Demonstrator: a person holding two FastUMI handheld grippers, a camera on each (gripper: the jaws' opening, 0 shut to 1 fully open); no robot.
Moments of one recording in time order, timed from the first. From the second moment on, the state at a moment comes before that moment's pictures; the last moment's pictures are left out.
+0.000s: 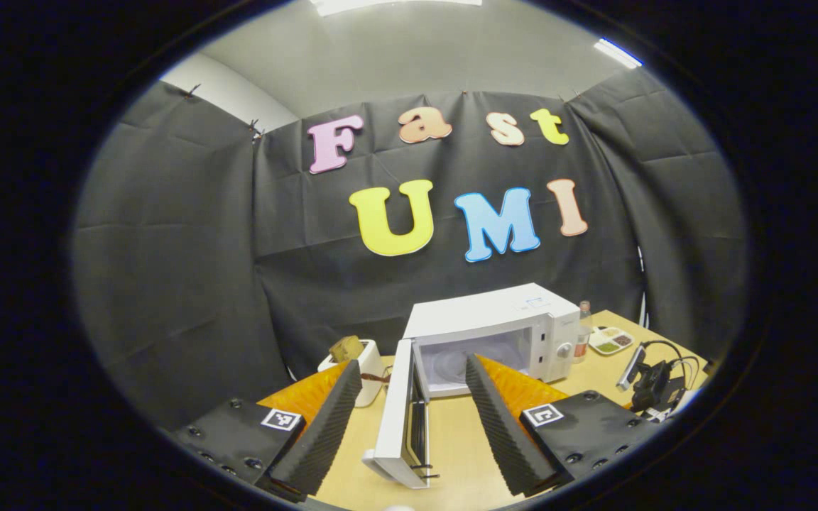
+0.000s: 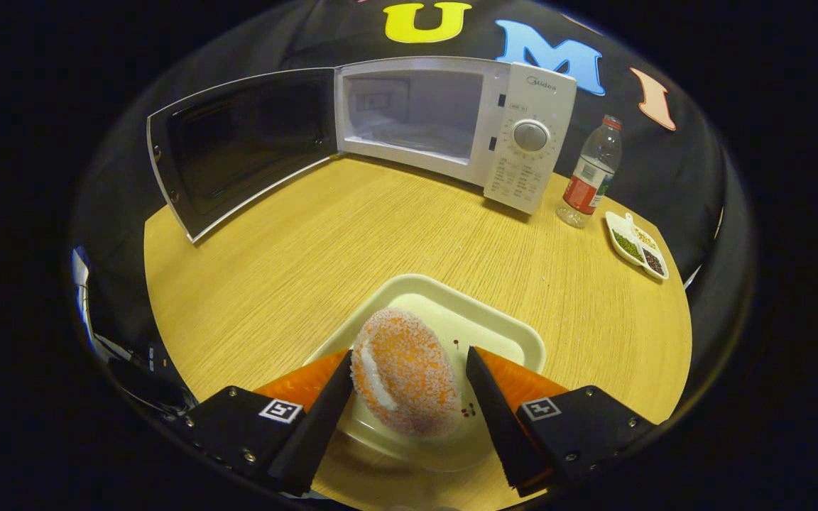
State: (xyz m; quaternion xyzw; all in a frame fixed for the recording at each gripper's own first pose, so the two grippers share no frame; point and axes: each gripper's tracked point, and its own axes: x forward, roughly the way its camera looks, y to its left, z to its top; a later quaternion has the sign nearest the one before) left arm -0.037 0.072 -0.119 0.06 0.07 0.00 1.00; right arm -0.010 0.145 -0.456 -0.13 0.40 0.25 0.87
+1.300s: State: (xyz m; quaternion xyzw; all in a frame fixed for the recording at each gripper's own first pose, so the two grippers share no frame) left arm 0.001 0.123 -0.167 0.07 0.10 0.02 0.99; right arm 0.183 0.331 -0.319 0.21 0.30 0.21 0.90
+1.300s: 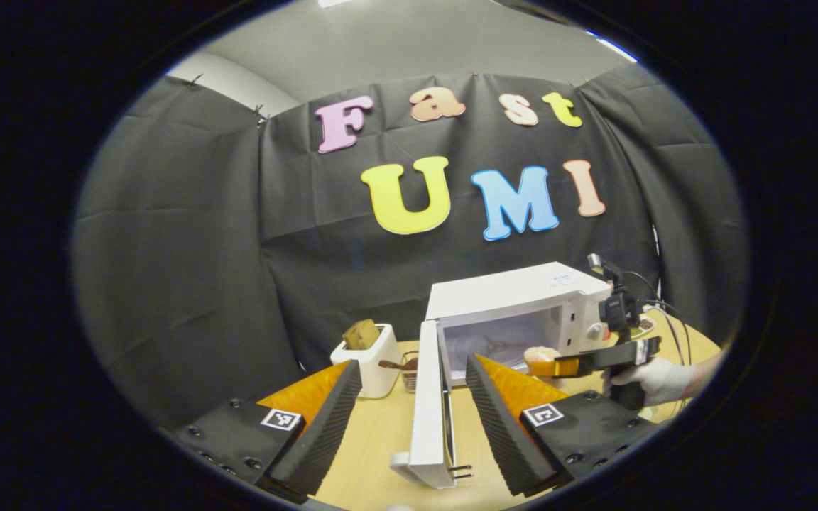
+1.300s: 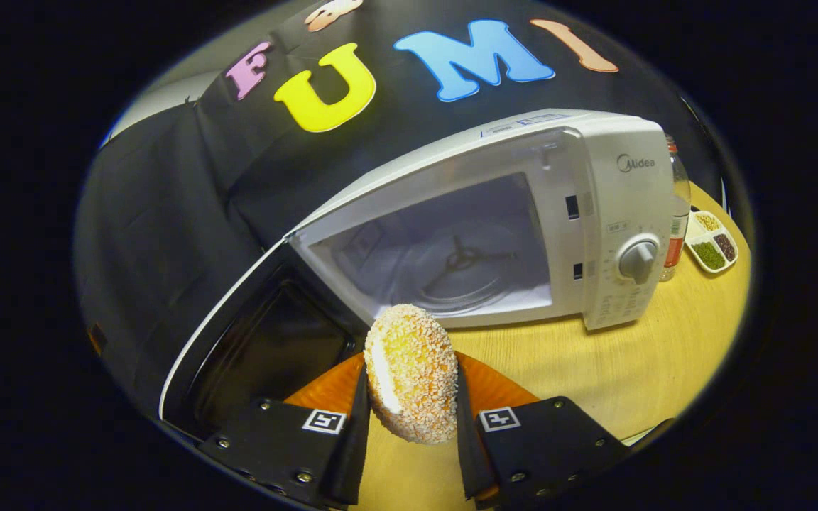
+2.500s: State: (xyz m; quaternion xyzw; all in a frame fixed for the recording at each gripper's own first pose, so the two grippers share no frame) left arm -0.003 0.170 -0.229 0.10 0.13 0.07 0.98; right arm 0.338 0.355 -0.377 0.22 0.15 -0.02 0.96
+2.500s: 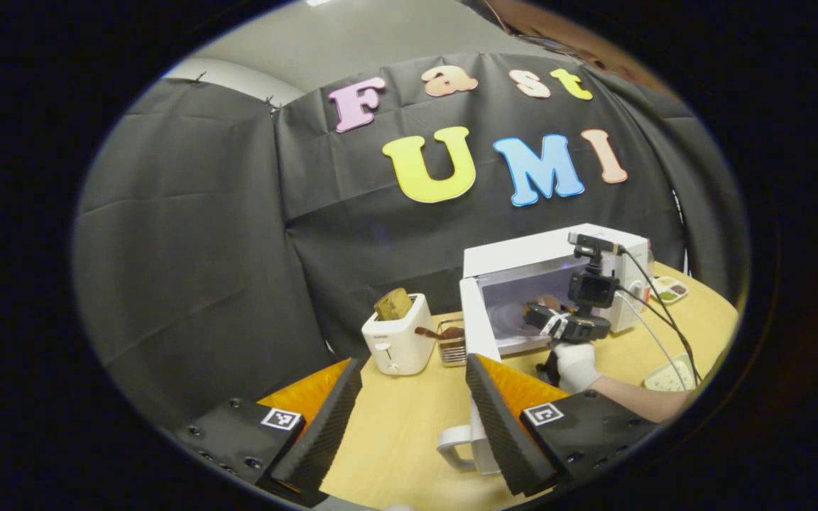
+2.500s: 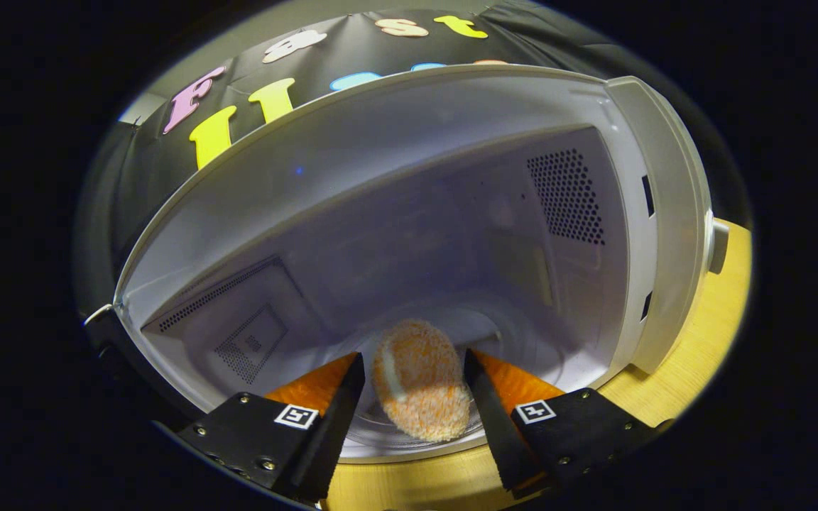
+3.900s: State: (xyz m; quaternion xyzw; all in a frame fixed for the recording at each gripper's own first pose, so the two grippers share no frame) left arm -0.021 0.185 -0.197 0.08 0.09 0.07 0.99; right arm 0.113 0.167 -0.076 0.02 0.04 0.08 1.00
